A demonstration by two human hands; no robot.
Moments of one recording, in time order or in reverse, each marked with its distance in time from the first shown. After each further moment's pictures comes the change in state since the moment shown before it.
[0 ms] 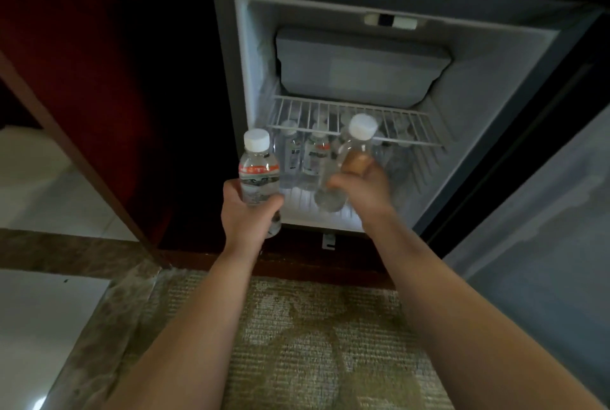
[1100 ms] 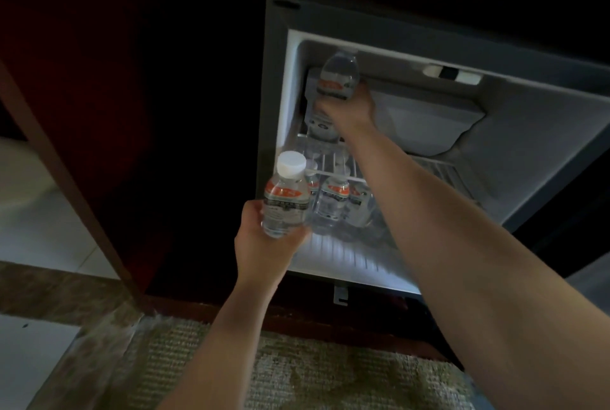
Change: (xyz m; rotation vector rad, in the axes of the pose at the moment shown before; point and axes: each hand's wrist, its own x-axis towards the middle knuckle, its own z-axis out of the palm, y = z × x) left_hand 0.040 -0.002 0.004 -0.033 -0.061 0.135; right_hand 0.127 -0.124 0.081 -0.169 0.117 -0.274
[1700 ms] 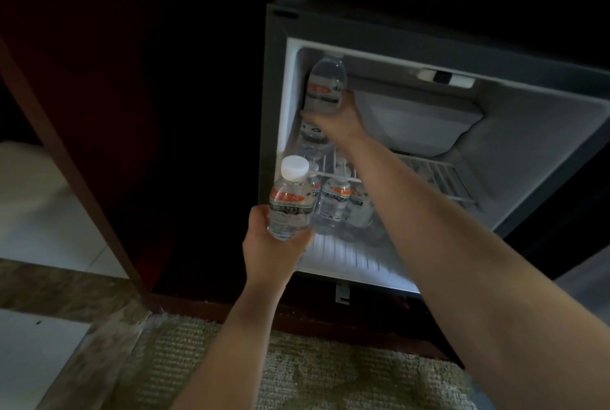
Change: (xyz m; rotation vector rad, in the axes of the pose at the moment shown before) left_hand -0.009 0.004 0.005 0.033 0.008 -0.028; right_hand -0.008 0.008 0.003 0.074 -0.229 -0.003
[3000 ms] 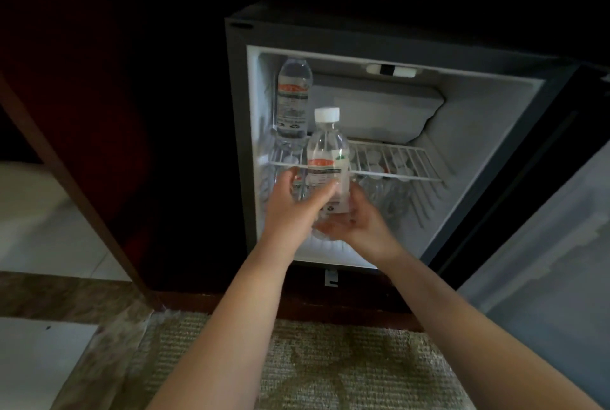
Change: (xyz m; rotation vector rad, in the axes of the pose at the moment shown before) left_hand -0.017 0.066 0.026 0.008 -0.309 -0.020; right_hand -0.155 0.092 -0.059 0.098 -0.213 -0.089
